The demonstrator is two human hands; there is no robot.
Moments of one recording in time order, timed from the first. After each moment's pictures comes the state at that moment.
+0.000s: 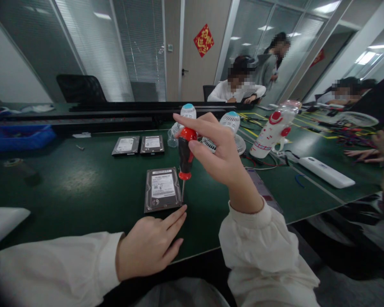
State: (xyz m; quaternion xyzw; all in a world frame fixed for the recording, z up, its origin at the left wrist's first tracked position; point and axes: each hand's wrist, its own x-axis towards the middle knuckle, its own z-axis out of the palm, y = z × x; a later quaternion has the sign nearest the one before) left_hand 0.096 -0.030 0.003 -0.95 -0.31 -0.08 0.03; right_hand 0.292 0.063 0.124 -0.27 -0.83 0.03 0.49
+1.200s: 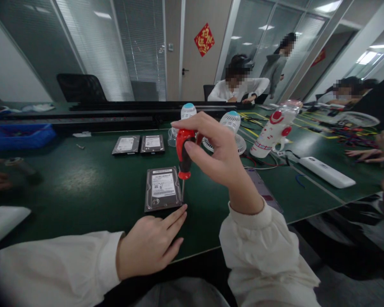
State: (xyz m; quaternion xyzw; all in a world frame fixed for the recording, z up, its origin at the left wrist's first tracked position) left_hand 0.097 -0.030 0.005 -0.95 -0.31 -0.08 0.02; right_hand 0.291 0.064 0.122 -0.22 -0.83 0.07 0.51
